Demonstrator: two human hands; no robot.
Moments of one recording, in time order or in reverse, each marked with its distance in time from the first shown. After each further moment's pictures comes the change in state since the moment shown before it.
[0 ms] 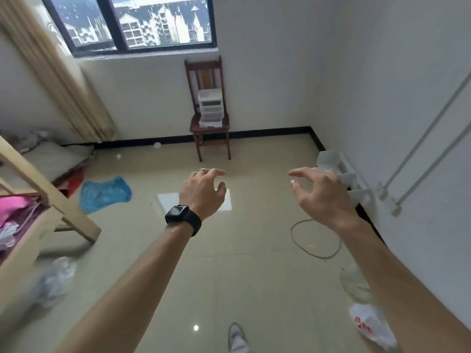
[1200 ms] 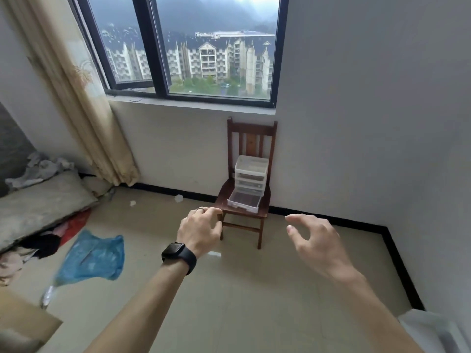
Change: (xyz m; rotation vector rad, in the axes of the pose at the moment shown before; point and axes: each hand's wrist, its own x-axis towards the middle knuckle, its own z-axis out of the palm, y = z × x) left_hand 0.729 -0.164 0.097 0.067 0.072 -0.262; right_hand 0.780 0.046 0.250 0.132 -0.239 -0.132
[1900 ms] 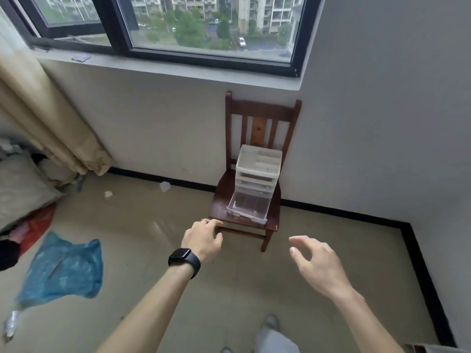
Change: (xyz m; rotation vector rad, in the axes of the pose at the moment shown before) left_hand 0.354 -0.112 0.158 0.028 -0.389 -0.099; right_hand 0.328 0.092 0.170 -0.029 -0.274 0.304
